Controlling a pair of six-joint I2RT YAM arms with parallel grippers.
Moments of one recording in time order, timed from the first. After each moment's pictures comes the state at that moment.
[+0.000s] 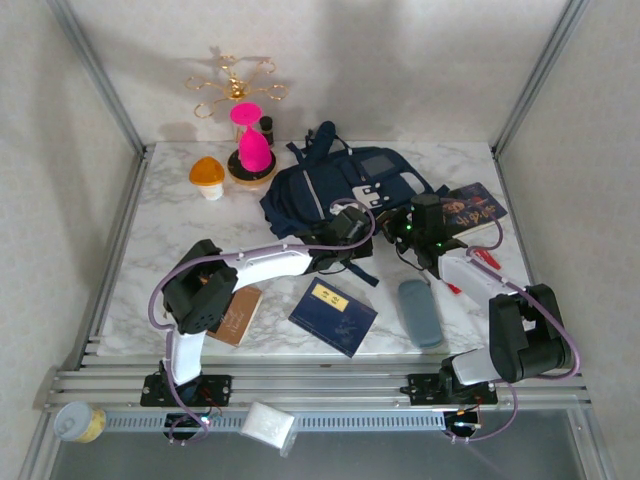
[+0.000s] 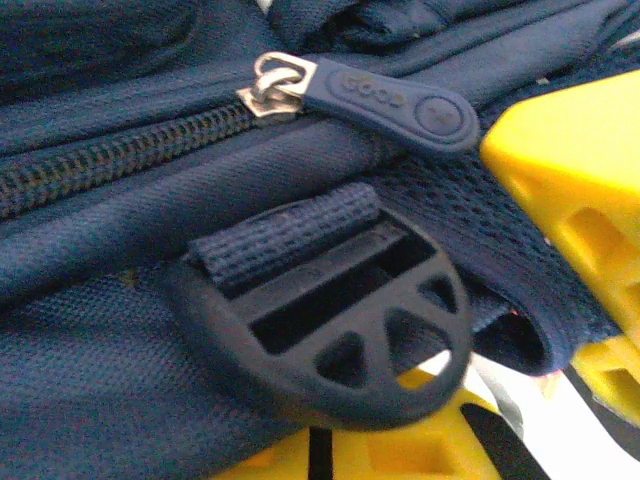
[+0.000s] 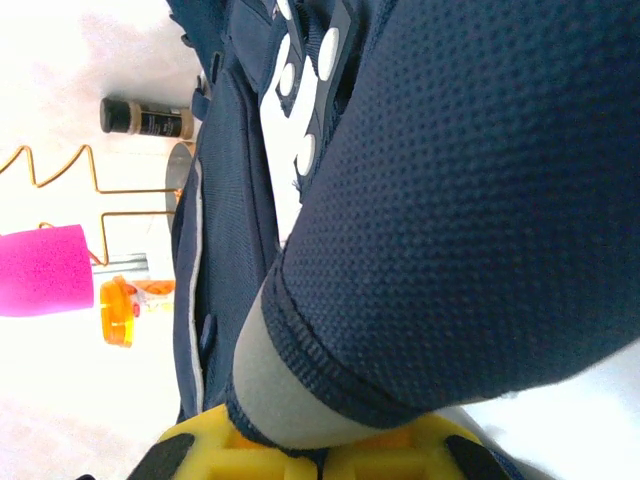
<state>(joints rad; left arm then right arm) -0.88 1.96 1.39 -0.16 -0.10 -0.89 0.33 1.42 0.78 0.07 -0.26 1.16</state>
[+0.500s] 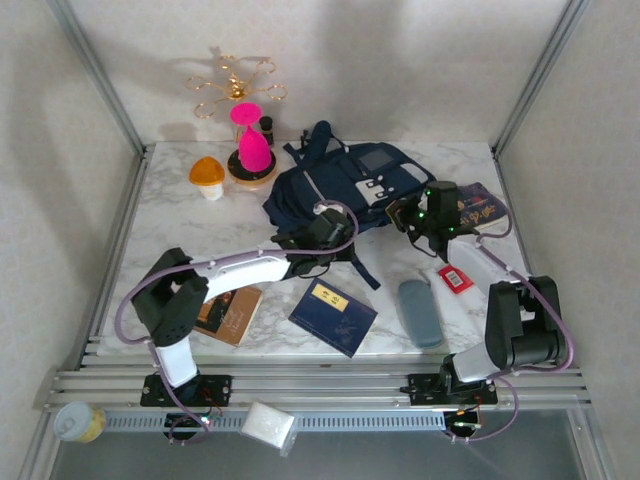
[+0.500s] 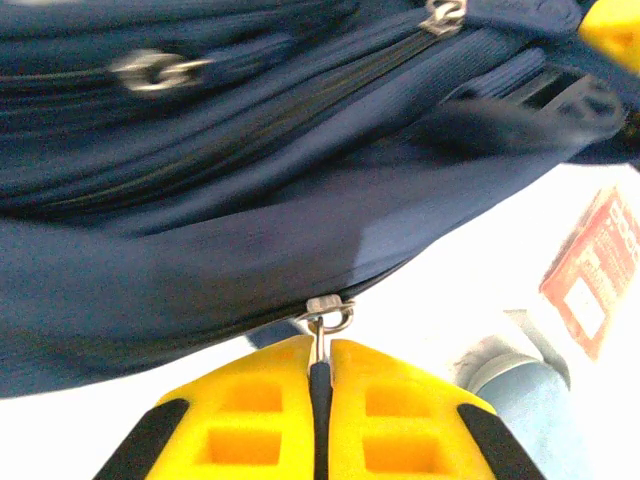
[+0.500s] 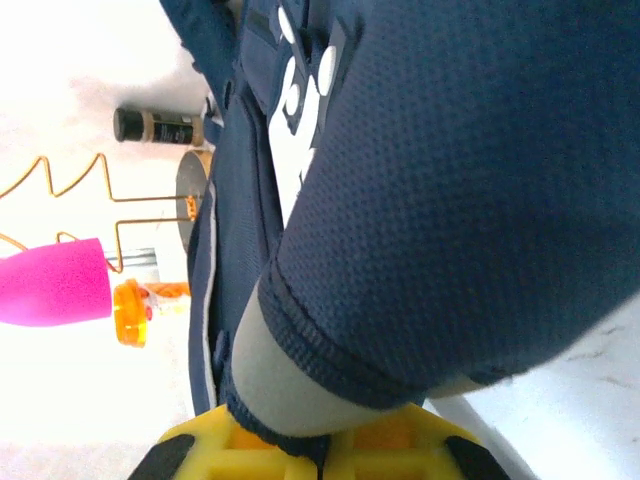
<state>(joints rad) -0.85 1.77 1.20 -0.16 -0.12 -0.76 0.17 1.49 0.90 -0.02 -0.42 1.06</state>
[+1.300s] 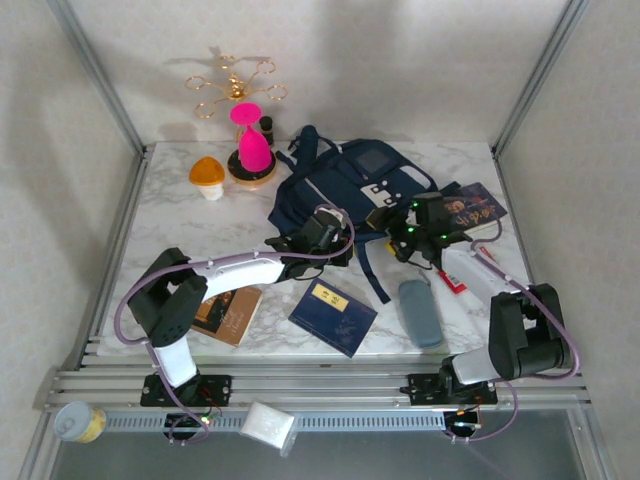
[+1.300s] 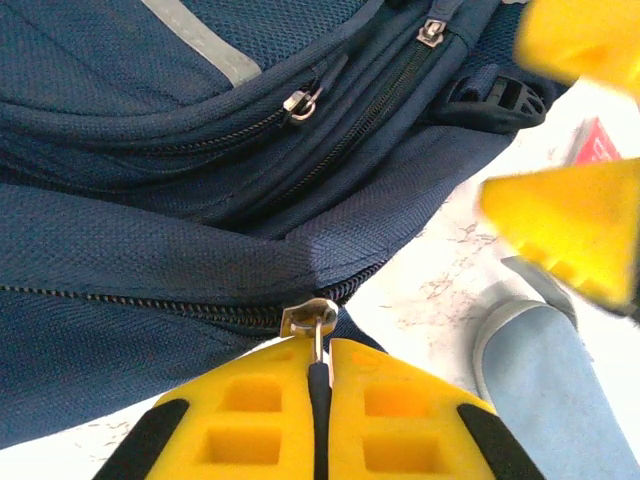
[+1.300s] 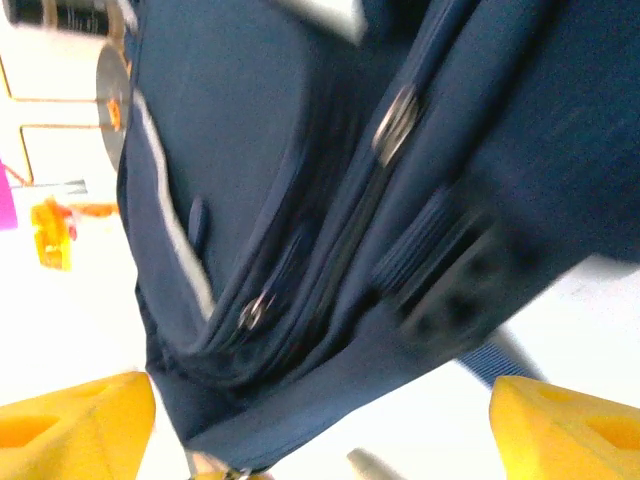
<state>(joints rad) -0.82 1.77 1.15 -0.06 0.01 -0.66 0.31 1.43 0.84 -0.17 -0.40 1.04</state>
